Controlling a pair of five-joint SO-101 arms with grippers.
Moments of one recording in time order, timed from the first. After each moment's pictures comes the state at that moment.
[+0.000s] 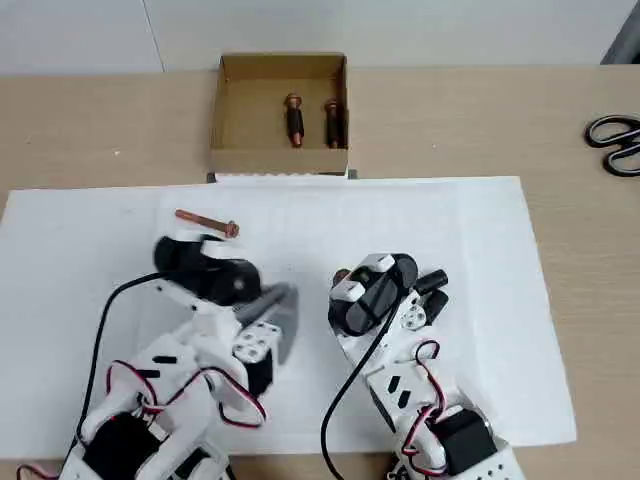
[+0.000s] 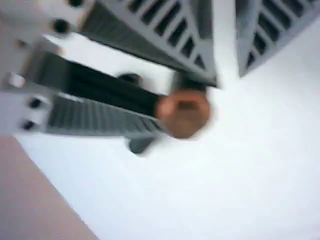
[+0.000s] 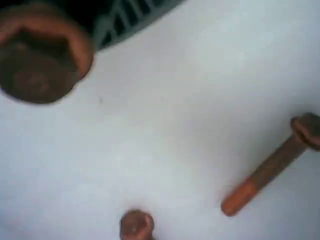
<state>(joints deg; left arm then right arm) 33.1 -86.5 60.1 65.0 21.8 -31.0 -103.4 85.4 49.2 5.6</state>
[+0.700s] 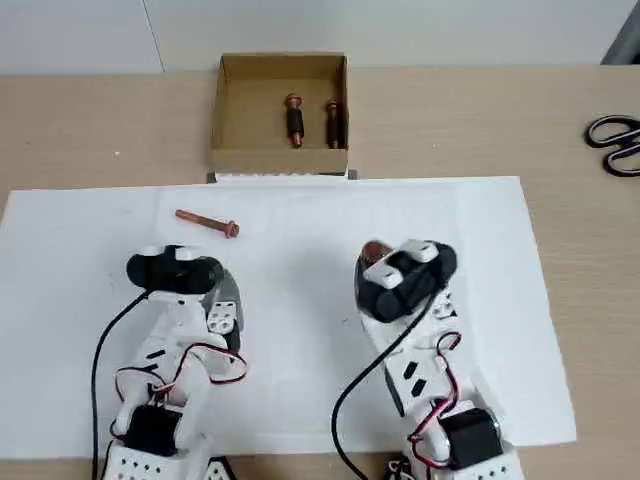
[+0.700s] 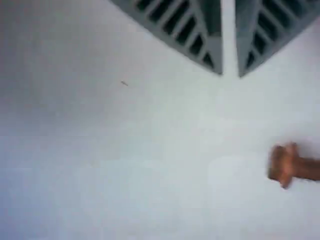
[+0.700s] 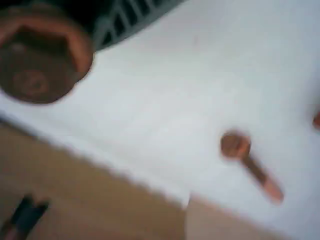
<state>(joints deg) 9.2 -103.2 96.3 47.3 11.4 -22.1 -103.4 85.5 38.8 5.6</state>
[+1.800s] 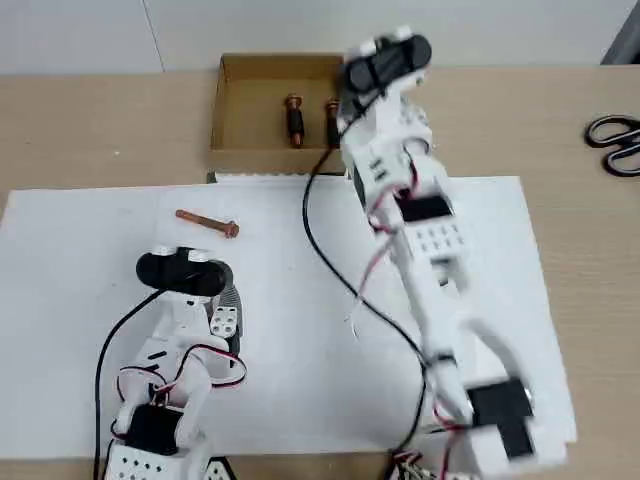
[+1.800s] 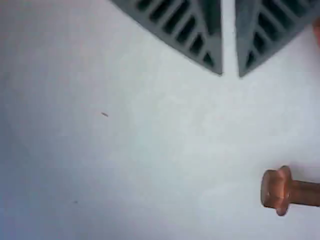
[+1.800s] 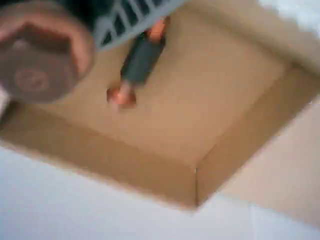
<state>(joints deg) 9.1 -103.2 96.7 49.9 8.7 -16.3 -2.5 16.4 8.8 1.5</state>
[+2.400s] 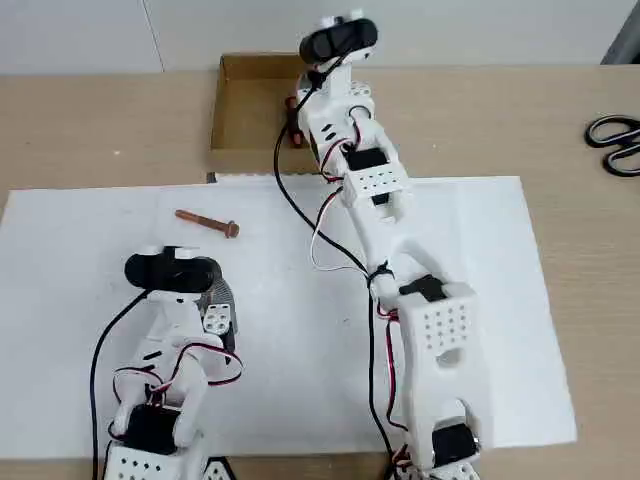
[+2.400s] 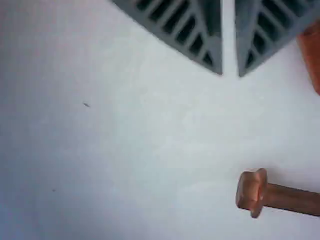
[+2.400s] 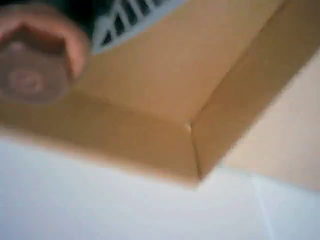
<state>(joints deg) 6.9 -103.2 96.7 49.9 11.0 -19.3 45.5 -30.4 8.8 -5.7</state>
